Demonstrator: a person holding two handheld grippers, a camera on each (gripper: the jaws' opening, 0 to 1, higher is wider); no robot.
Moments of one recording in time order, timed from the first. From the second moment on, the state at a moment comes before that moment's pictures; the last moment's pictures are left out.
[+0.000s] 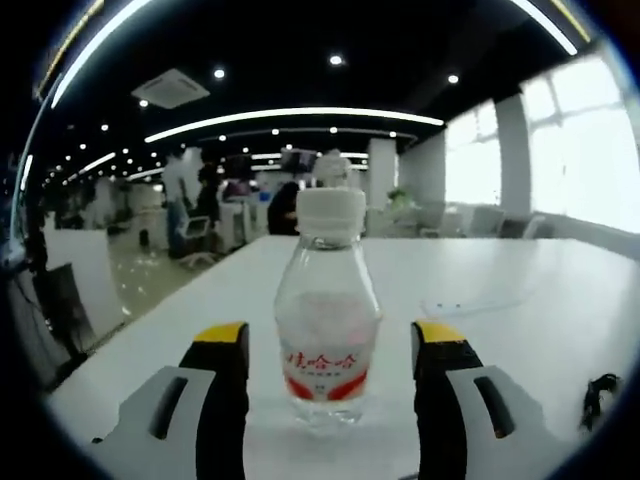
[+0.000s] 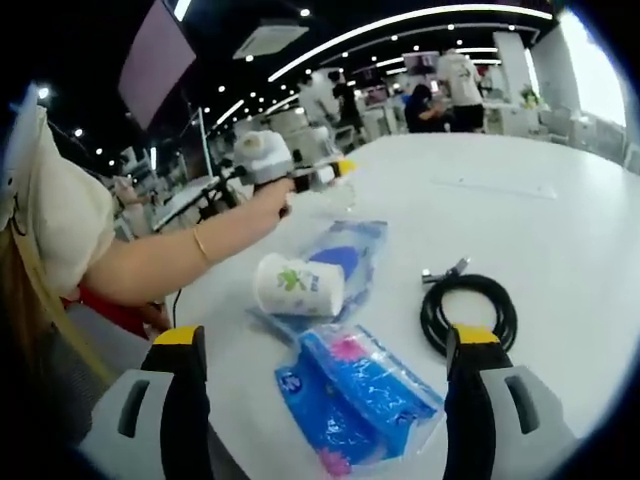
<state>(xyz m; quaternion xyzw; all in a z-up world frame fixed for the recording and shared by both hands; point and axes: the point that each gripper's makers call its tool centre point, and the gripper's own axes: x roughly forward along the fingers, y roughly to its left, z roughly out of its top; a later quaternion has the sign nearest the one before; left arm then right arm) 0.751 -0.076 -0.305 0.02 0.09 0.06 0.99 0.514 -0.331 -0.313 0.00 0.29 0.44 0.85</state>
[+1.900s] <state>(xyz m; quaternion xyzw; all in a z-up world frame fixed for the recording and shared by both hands) 0.546 -0.156 -0.243 -0.02 0.10 -0.23 0.97 0.541 -0.228 -0.341 -0.32 0.13 0.64 0.69</state>
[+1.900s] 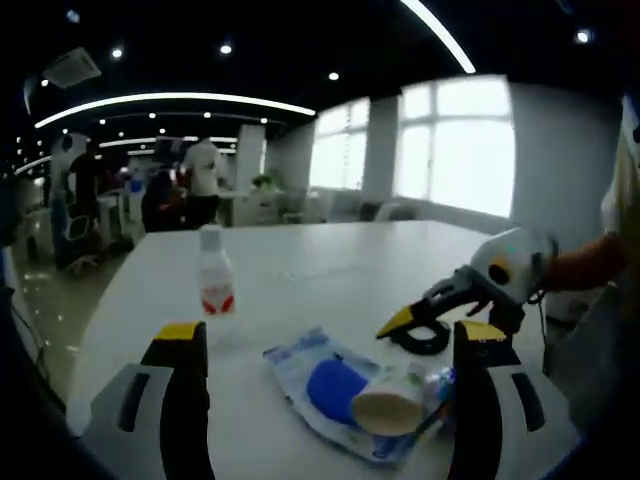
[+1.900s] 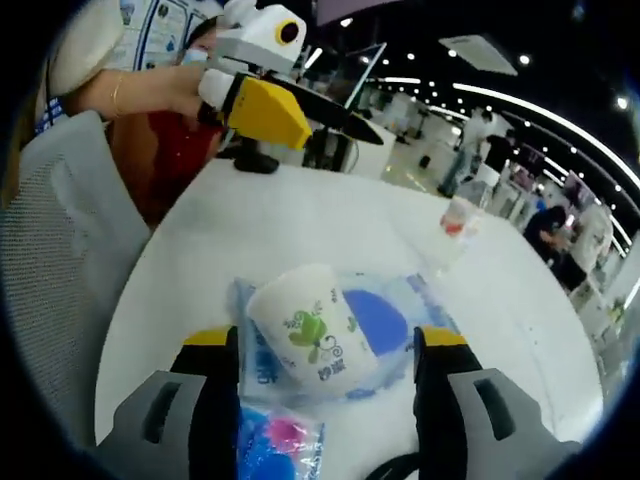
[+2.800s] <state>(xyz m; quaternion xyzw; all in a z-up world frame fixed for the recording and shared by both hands) 0.502 -0.180 -0.288 -0.04 0.16 -0.27 0.95 0.533 -0.228 -0.365 -0.26 0.18 0.65 0.69</state>
